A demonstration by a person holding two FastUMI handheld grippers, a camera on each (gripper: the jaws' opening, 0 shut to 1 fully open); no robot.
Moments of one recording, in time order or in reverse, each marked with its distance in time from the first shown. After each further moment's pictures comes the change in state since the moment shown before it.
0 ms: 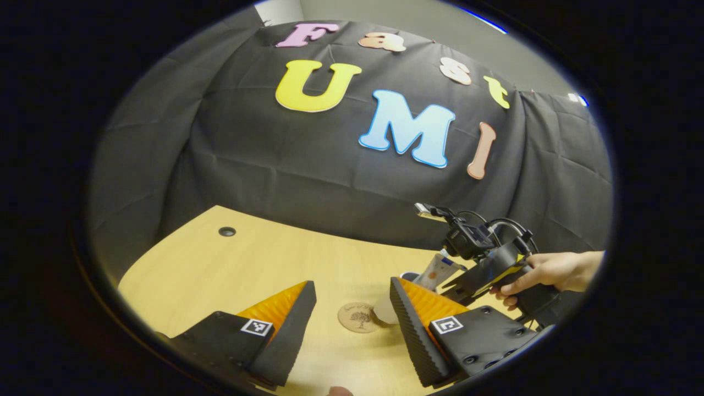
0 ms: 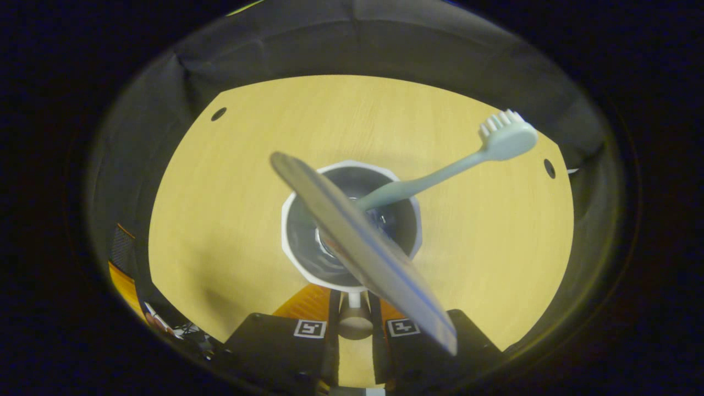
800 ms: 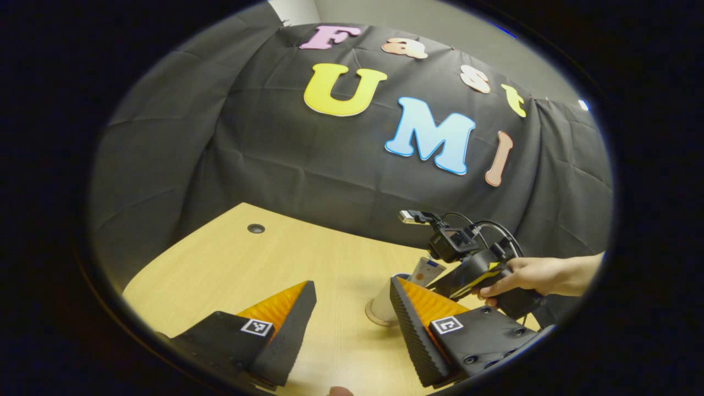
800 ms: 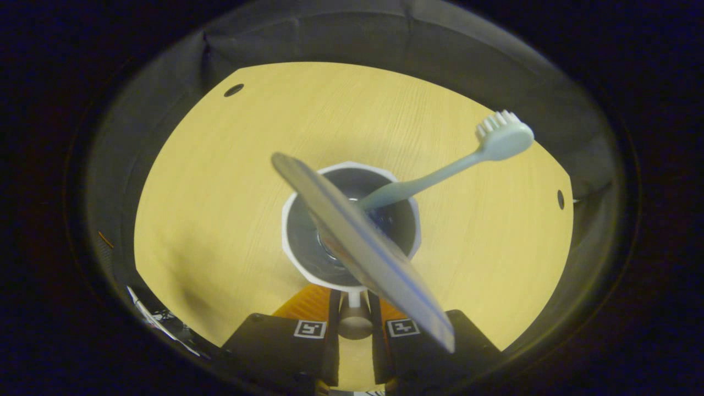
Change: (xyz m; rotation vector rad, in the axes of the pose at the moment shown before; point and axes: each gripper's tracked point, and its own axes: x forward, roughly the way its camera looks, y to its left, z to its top) left arm -0.028 0.046 0.001 -0.037 -0.009 0.059; right arm -0.005 0.029 0.000 -0.107 0.041 -0.054
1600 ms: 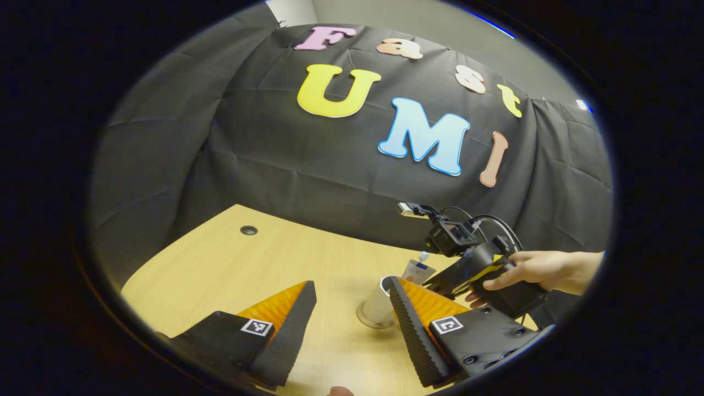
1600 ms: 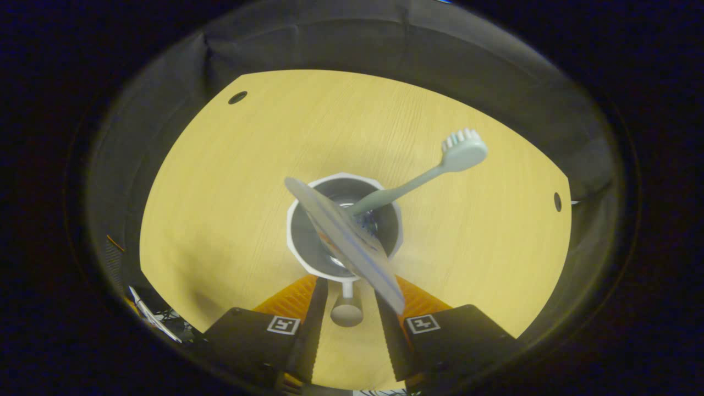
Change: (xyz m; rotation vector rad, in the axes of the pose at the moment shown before) left arm 0.005 -0.021 0.003 0.006 -0.008 -0.023; right arm -0.042 -0.020 0.004 0.004 -0.057 0.016
